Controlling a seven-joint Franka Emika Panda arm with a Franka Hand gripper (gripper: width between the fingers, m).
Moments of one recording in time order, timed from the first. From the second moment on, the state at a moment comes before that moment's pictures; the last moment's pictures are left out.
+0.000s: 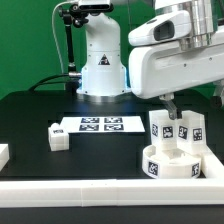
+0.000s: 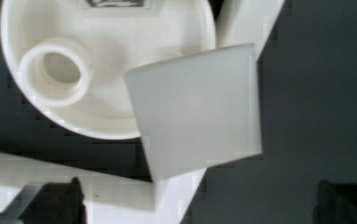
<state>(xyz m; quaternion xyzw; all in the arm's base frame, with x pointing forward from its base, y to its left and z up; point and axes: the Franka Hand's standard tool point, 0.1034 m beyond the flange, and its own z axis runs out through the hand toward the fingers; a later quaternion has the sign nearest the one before) 0.596 0.116 0.106 -0.98 -0.17 -0.05 0.07</state>
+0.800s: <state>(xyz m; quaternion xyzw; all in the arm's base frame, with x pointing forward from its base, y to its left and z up) 0.581 0.118 0.081 -0.98 -0.15 -0.06 0.06</state>
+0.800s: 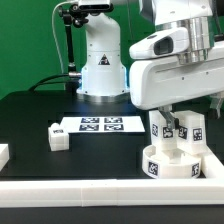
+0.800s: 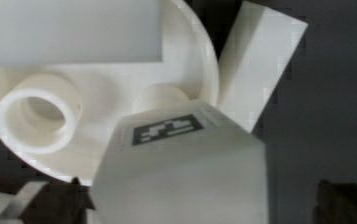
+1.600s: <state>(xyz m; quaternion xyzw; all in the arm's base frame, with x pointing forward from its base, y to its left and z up) 0.592 0.117 0.090 -0.99 -0.14 -0.06 0.06</state>
